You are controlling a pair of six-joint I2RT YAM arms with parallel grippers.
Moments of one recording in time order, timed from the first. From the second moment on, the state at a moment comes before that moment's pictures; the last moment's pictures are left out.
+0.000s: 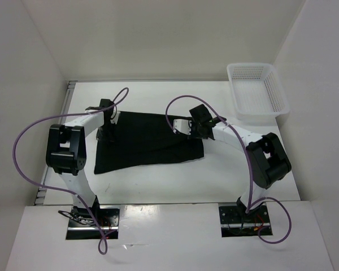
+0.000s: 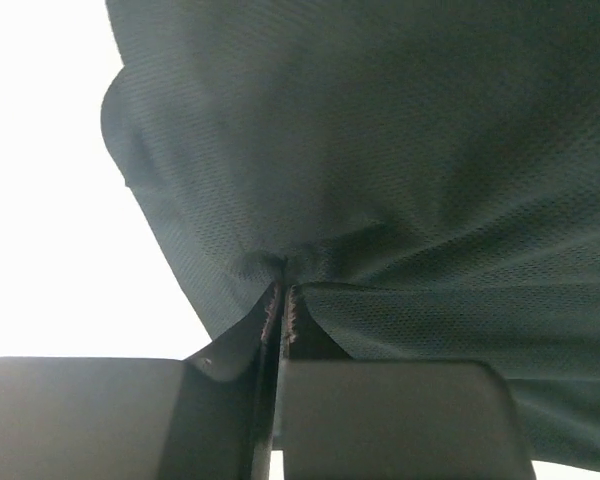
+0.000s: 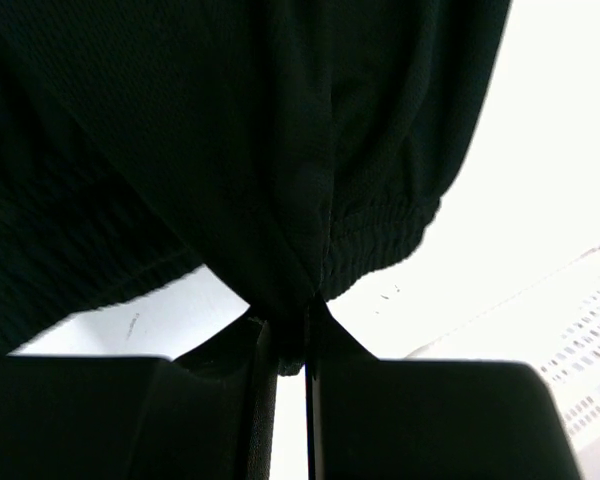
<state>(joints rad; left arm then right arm) -0.06 1.85 1.22 -0.74 -0.13 0.07 0.51 1.68 1.09 -0.42 0.09 -1.02</state>
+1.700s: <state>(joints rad) -0.09 1.16 0.73 -0.73 -0.32 0.07 0.62 1.51 0.87 -0.42 0.11 -1.05</state>
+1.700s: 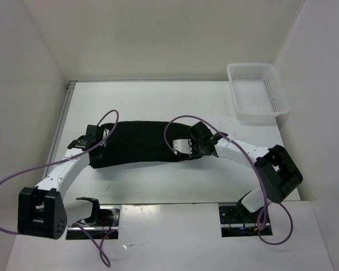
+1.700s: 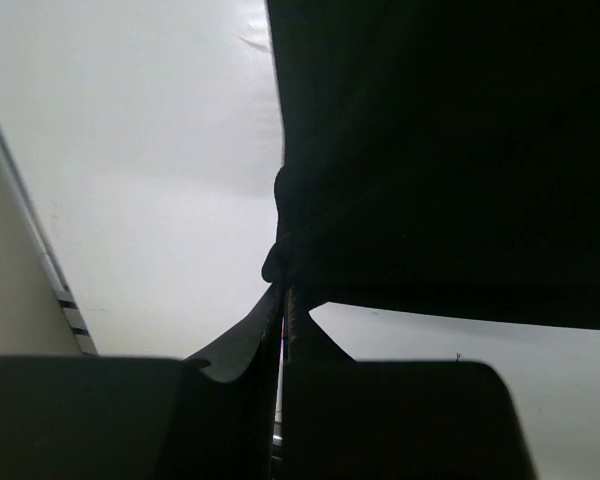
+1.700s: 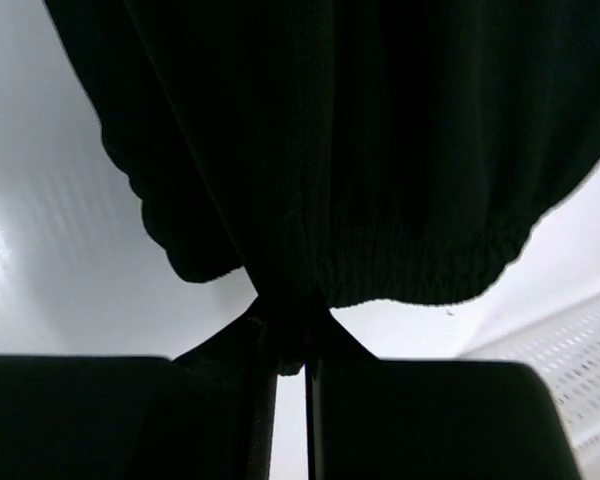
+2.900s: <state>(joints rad) 0.05 1.68 1.06 -0.80 -0.11 0.07 0.26 1.55 0.98 -0.48 -0.31 -0.04</state>
